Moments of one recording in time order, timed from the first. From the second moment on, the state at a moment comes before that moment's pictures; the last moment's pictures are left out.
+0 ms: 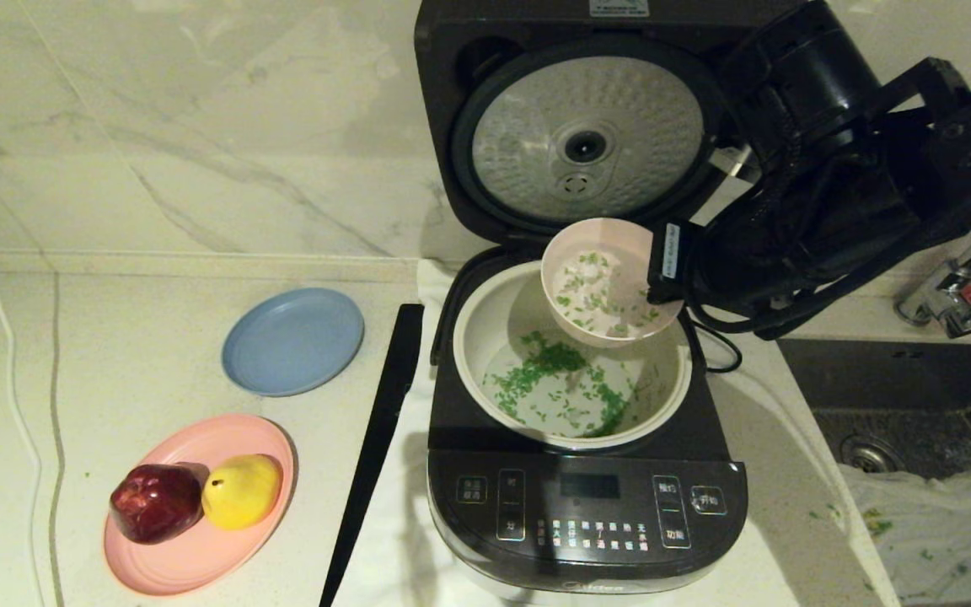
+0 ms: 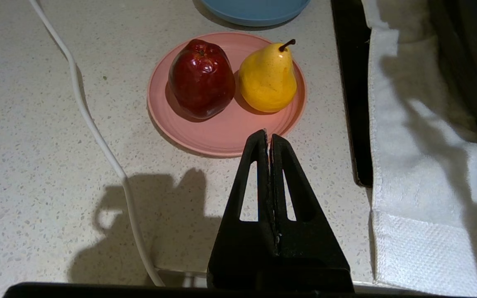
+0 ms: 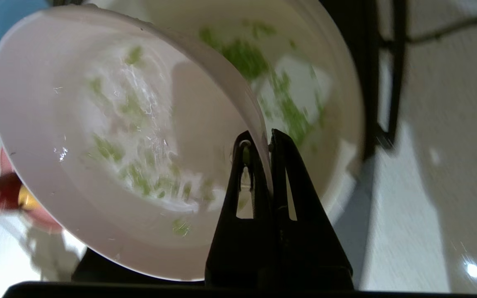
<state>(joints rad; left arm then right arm) 0.00 0.00 -0.04 0.10 0.00 0.01 0.65 1.84 -1.93 0.78 -0.24 0.69</state>
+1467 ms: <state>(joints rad) 0.00 0.00 -0.04 0.10 0.00 0.01 0.77 1.93 -1.57 0.00 -0.84 0.32</state>
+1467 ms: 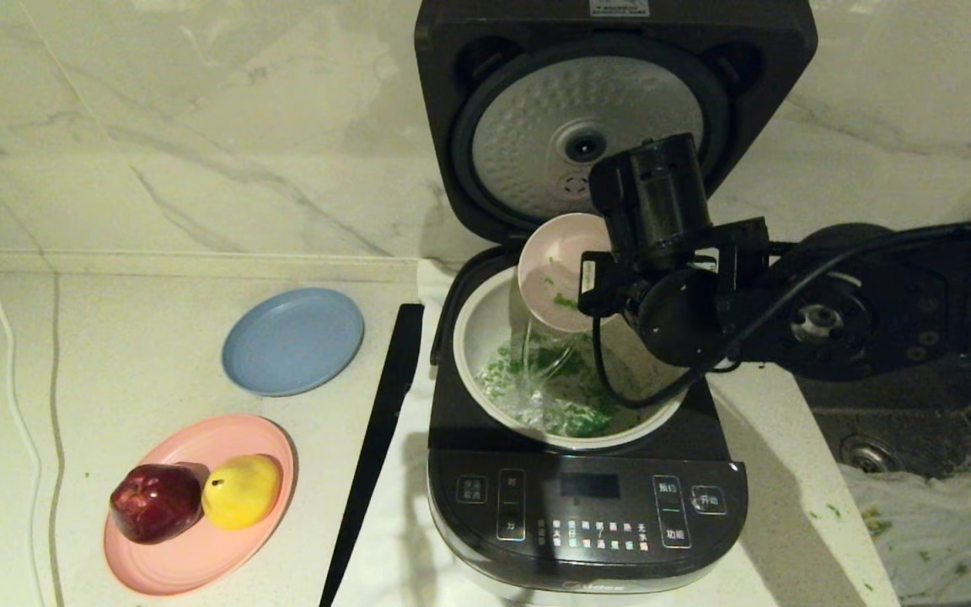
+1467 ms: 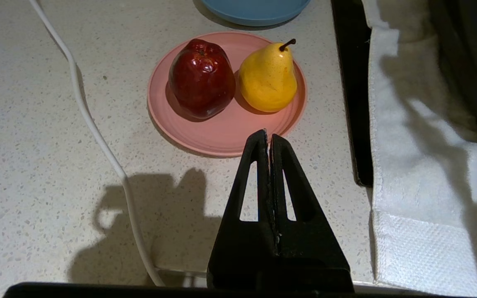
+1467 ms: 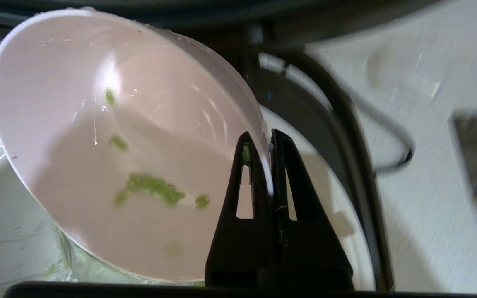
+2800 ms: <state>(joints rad) 0.00 0.00 -0.04 0.10 0.00 0.01 0.88 1.99 -1.04 -1.52 -0.88 -0.66</state>
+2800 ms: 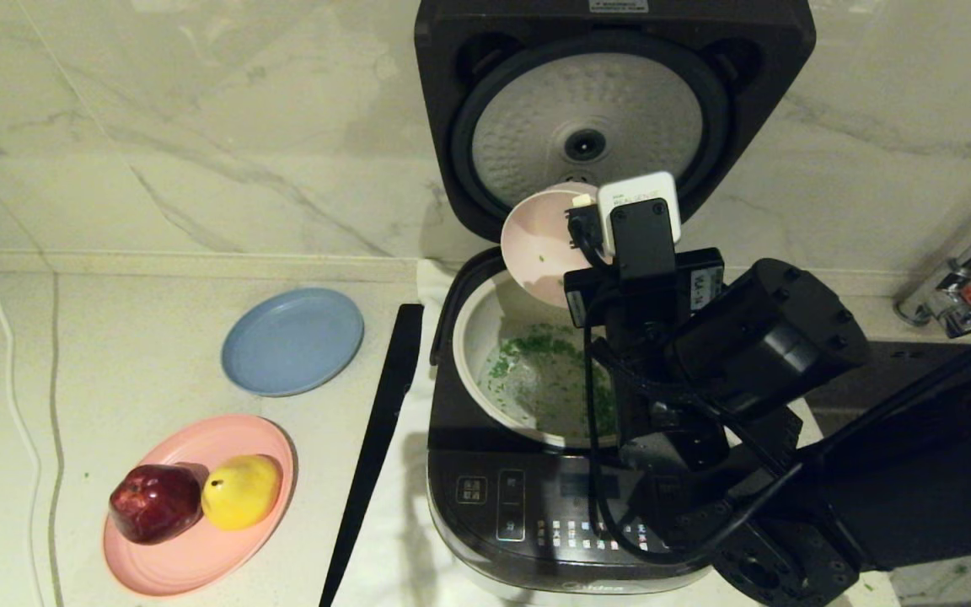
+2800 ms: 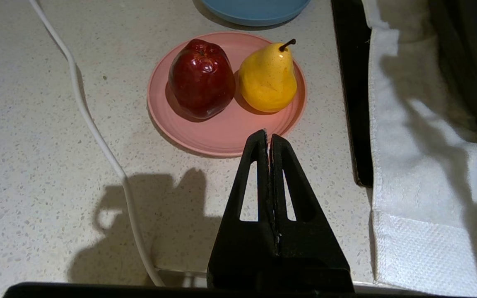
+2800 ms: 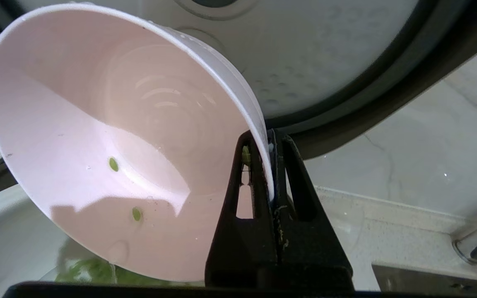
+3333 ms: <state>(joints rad) 0.00 0.00 -0.04 0.10 0.00 0.01 0.90 1.96 -0.94 -1.52 -0.91 -0.66</state>
